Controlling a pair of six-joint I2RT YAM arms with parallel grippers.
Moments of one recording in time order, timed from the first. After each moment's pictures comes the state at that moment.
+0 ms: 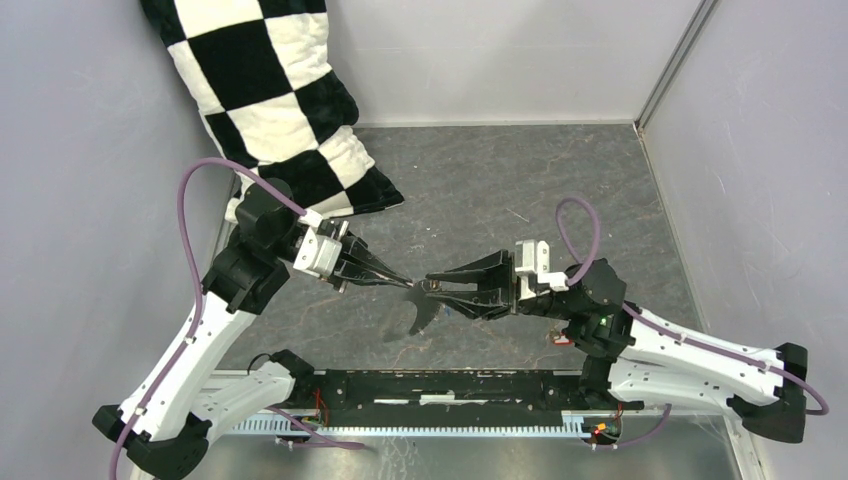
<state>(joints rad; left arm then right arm) -0.56 0.90 1.15 -0.34 1.37 0.42 1.16 0.82 0.75 0.45 -0.33 -0.01</state>
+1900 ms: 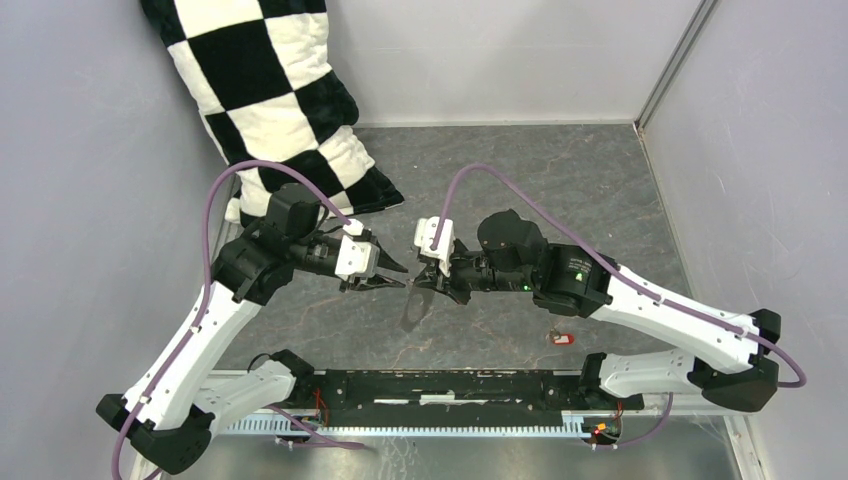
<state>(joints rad) -0.56 0.95 1.19 -0.84 1.02 0.82 1.17 1.18 1.29 -0.50 -0.18 -0.17</state>
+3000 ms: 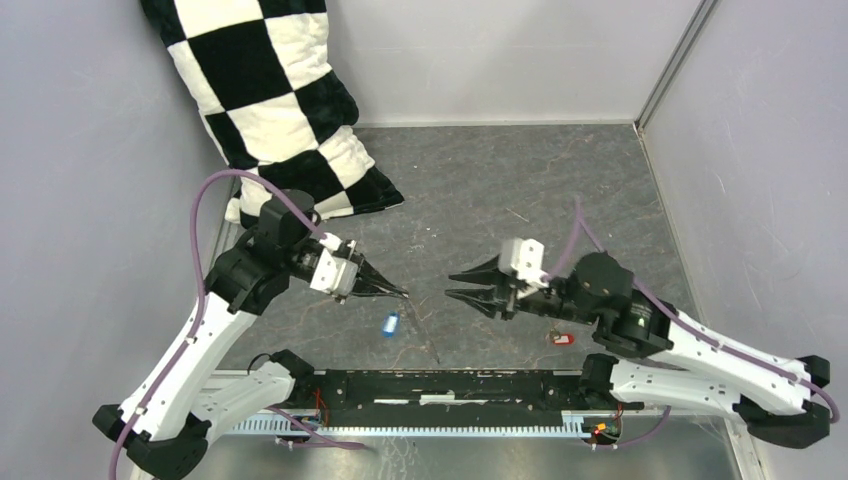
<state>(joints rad) -0.56 0.90 1.14 -0.79 1.23 0.85 1.17 0.82 0.96 -0.17 -0.17 -0.13</state>
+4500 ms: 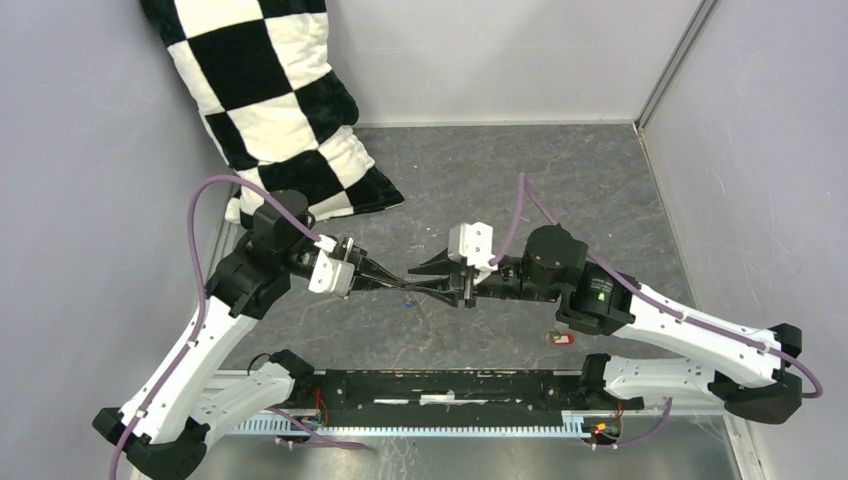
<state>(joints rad) -0.56 0.87 1.10 -0.57 1.26 0.76 1.19 1.01 1.09 -0.04 -0.28 -0.16</state>
